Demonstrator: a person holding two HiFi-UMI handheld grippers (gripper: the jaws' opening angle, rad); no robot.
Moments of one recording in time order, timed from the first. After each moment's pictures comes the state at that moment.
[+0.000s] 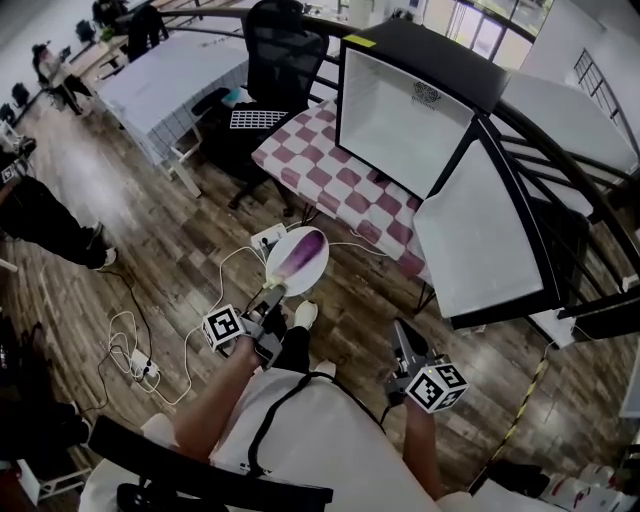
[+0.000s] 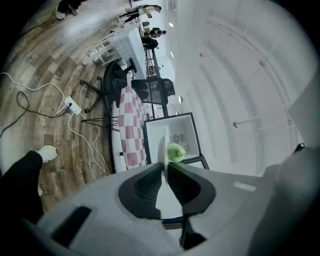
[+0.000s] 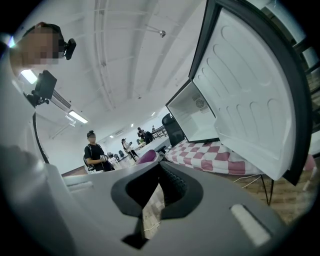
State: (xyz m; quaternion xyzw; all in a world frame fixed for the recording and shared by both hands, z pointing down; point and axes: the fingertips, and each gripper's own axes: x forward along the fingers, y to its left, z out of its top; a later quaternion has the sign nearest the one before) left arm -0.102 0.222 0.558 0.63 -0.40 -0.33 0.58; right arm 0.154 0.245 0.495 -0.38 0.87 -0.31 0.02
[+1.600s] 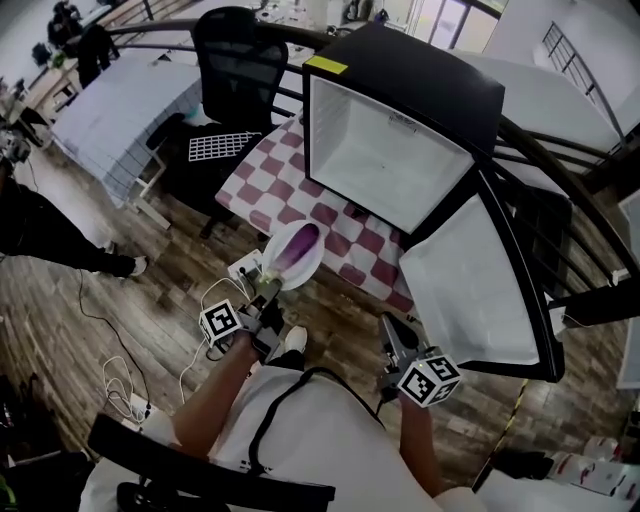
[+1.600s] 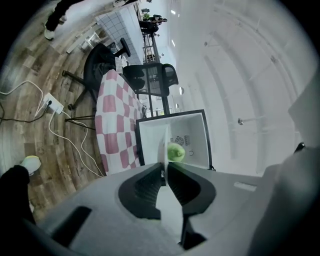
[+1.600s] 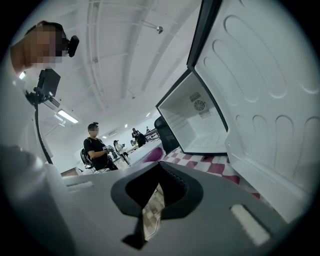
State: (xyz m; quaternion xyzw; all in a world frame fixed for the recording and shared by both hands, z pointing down) left arm -0.117 0.014 0.552 0.65 -0.36 -0.30 0.60; right arm 0.110 0.073 0.478 -0.42 0.86 -0.31 0.01
